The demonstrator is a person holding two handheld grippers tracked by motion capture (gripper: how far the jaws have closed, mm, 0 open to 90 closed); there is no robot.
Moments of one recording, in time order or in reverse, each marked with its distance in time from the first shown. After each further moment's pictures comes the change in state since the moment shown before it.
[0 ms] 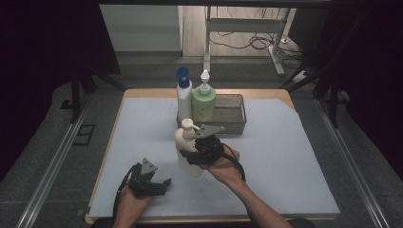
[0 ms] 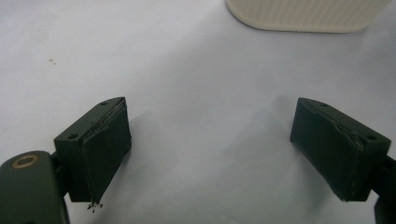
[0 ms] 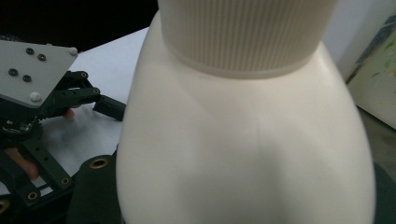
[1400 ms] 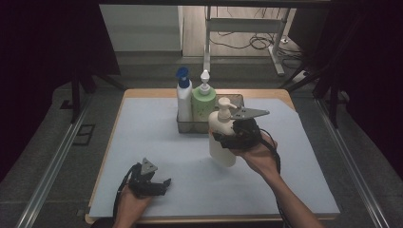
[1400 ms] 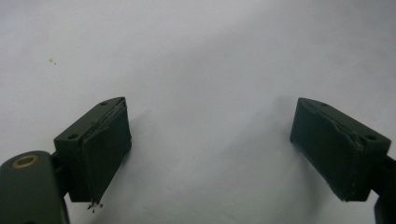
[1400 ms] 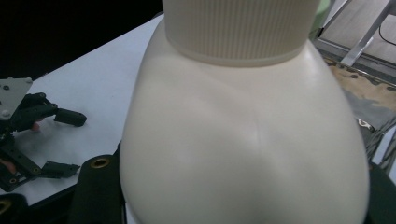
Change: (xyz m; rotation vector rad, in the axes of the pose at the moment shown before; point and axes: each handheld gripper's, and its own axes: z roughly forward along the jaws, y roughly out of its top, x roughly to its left) left arm 0.000 0.000 0.000 -0.001 -0.001 0.000; right arm -0.058 0.010 -0.088 -0.011 -0.133 0.120
